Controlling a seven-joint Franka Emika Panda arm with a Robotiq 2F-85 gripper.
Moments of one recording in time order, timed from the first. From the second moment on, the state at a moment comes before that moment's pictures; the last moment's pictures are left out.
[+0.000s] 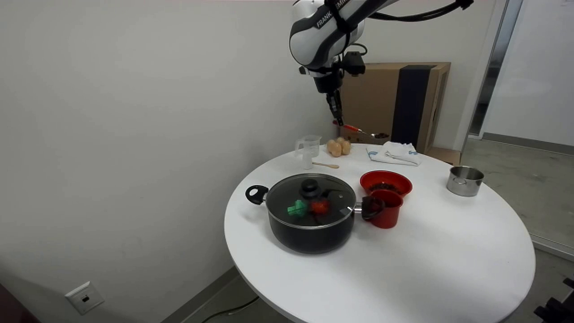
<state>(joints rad) 0.08 0.85 0.00 -1.13 -0.39 1.94 -0.76</state>
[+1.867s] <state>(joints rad) -0.19 0.99 0.18 -1.11 0.07 1.95 -1.09</state>
